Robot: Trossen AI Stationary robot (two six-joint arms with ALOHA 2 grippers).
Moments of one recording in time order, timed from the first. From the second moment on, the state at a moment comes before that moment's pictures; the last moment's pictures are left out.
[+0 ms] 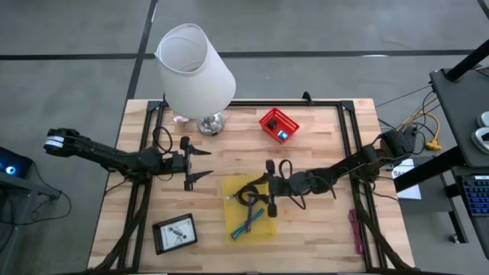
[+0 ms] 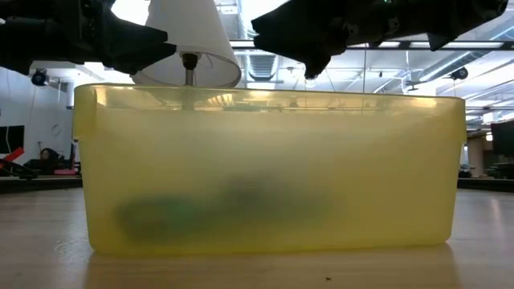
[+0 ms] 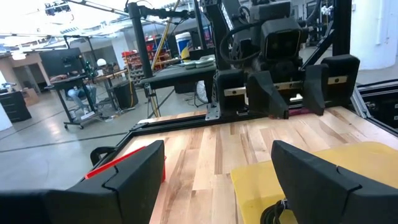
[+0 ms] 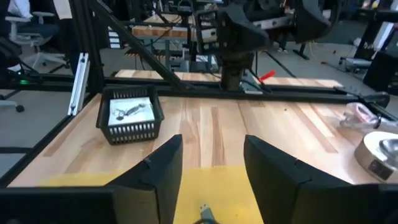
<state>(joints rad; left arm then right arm) -0.15 0.82 0.18 0.72 -0.25 0.19 0.30 1.67 0.75 0.76 0.29 0.04</state>
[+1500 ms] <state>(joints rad) -0.15 0.82 0.18 0.72 -0.25 0.19 0.78 1.65 1.14 -0.96 -0.04 1.11</state>
